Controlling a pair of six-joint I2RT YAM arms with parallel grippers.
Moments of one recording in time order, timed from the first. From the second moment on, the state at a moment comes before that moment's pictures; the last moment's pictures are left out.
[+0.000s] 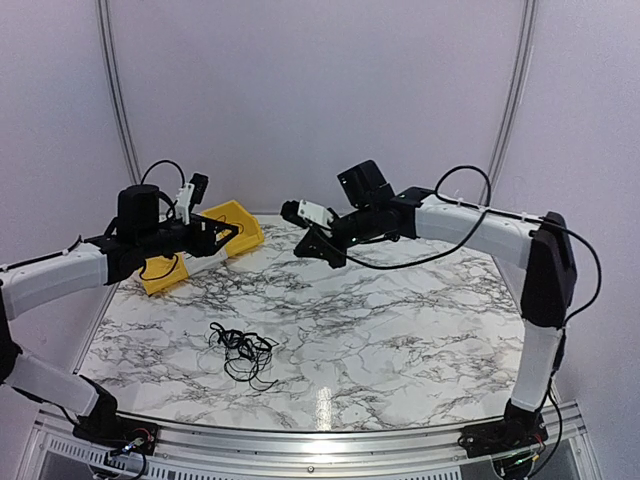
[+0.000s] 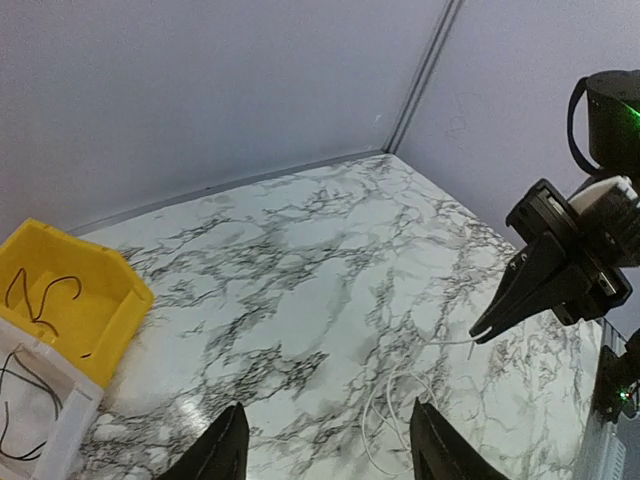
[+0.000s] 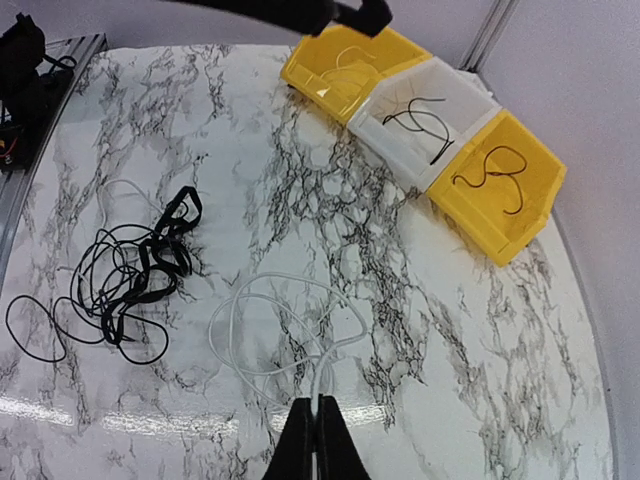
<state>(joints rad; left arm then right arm) -0.36 1.33 0.88 0.13 0.45 -0.18 0.76 1.97 1.70 -0.46 -0.50 -0.57</state>
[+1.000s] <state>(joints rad) -0.96 1.61 0.81 0.32 -0.27 -0.51 0.76 1.60 1.16 -0.23 -0.43 -0.55</state>
